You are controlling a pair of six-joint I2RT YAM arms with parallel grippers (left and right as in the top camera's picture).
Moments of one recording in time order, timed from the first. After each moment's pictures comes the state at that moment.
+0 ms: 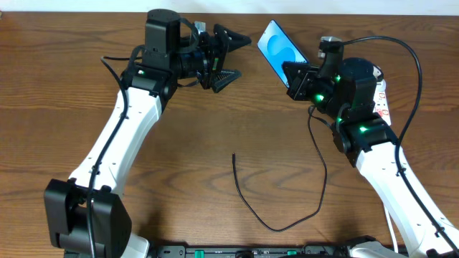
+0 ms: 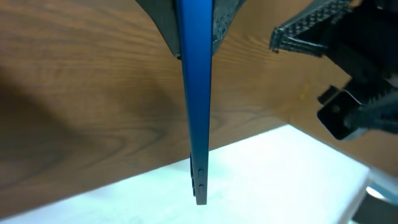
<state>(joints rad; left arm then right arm) -0.25 1.68 1.42 -0.26 0.88 -1.37 0.26 1.35 1.00 -0.02 -0.33 0.61</state>
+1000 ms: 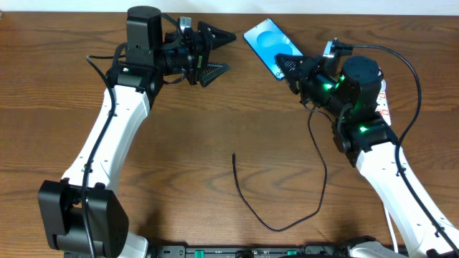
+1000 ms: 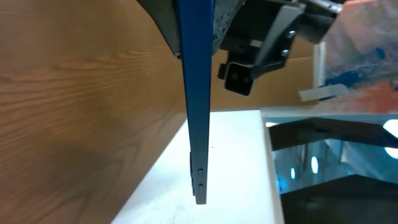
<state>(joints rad) -0.17 1.68 1.42 -0.26 0.94 -1.33 0.26 1.35 1.00 0.13 -0.47 1.37</state>
